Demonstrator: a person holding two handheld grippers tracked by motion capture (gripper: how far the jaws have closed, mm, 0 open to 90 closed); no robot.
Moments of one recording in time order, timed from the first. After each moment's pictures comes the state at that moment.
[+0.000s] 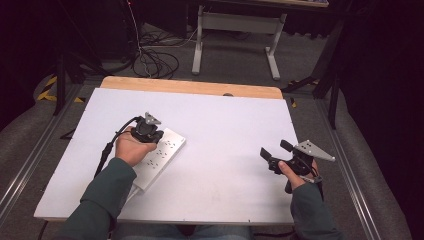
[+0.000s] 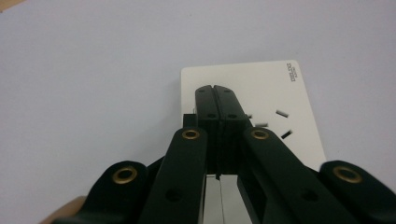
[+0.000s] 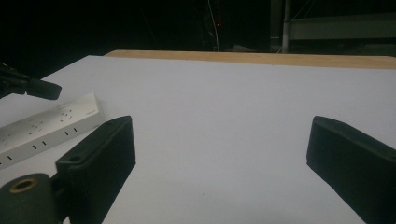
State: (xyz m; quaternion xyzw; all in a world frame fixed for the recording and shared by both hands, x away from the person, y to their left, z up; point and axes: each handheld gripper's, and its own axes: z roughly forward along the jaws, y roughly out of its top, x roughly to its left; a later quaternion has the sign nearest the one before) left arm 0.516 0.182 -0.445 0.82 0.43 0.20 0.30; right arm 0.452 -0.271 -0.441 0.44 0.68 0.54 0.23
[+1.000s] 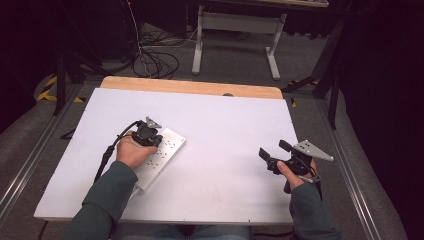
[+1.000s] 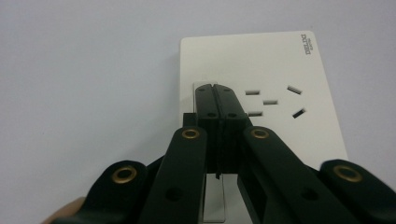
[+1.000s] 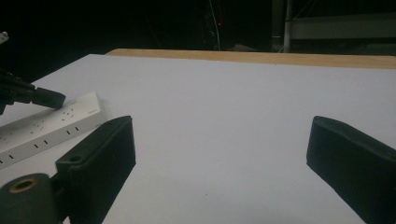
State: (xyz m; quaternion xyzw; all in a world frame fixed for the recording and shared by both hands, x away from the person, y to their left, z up) left arm 0.513 0.184 -0.458 0.82 0.45 0.20 0.29; right arm 0.453 -0.267 -0.441 0.44 0.68 0.54 0.23
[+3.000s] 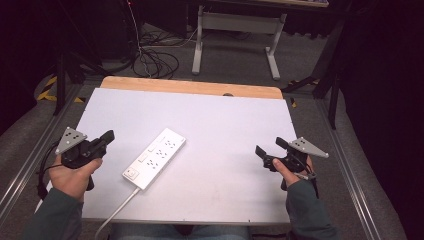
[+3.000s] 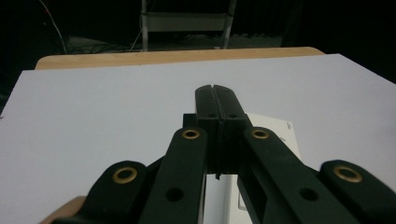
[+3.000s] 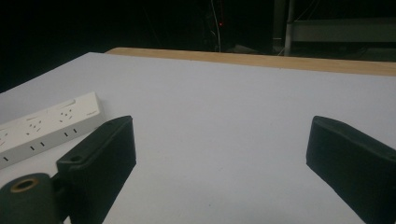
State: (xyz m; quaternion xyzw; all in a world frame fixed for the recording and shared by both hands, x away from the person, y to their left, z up) left arm 0.398 0.292 -0.405 0.64 0.50 0.29 0.50; right arm 0.459 -0.257 -0.439 0.43 0.68 0.54 0.24
